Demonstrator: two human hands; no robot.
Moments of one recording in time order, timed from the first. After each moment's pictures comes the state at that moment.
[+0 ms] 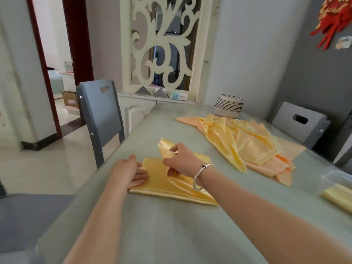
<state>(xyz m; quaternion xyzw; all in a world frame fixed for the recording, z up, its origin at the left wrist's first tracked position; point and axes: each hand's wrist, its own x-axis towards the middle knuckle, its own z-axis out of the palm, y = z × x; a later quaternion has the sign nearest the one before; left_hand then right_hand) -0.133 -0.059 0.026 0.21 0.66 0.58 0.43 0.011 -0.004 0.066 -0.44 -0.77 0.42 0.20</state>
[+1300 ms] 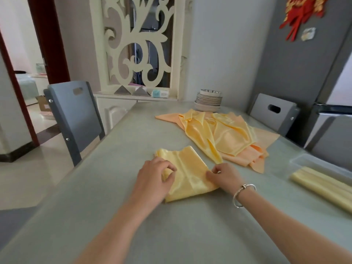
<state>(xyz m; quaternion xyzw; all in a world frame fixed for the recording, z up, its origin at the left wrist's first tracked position) -0.035 -0.044 0.003 0.66 0.62 0.42 0.04 0.167 0.035 0.013 -0.61 -0.72 0.24 0.25</state>
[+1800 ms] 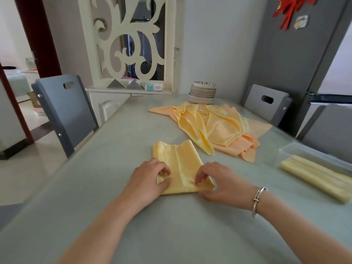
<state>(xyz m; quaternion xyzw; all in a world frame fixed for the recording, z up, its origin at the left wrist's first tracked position) -0.028 -0.052 -0.003 0.73 0.61 0.31 0.05 0.201 -0.023 0.032 -0.37 -0.91 0.11 0.14</state>
